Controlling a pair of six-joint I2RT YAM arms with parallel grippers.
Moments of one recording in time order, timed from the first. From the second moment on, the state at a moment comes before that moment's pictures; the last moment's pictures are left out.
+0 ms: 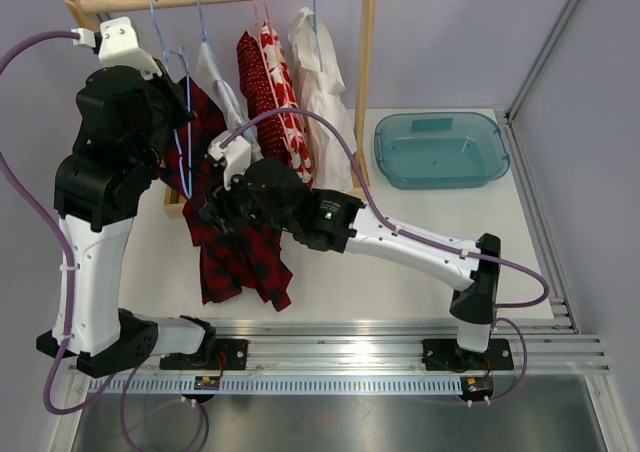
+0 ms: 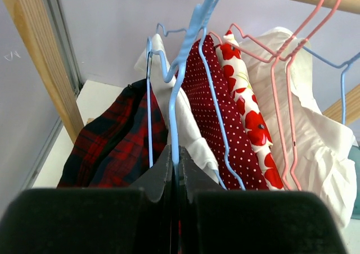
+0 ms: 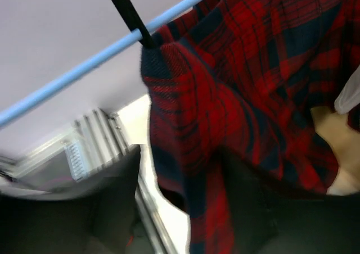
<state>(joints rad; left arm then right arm) -0.39 1.32 2.13 -0.94 -0.46 -0.27 1.24 1.83 1.97 -0.34 0.13 0.25</state>
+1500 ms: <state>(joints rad) -0.47 1.29 1.91 -0.88 -0.65 -0.23 1.64 1.36 1.49 -0.33 0.58 0.23</state>
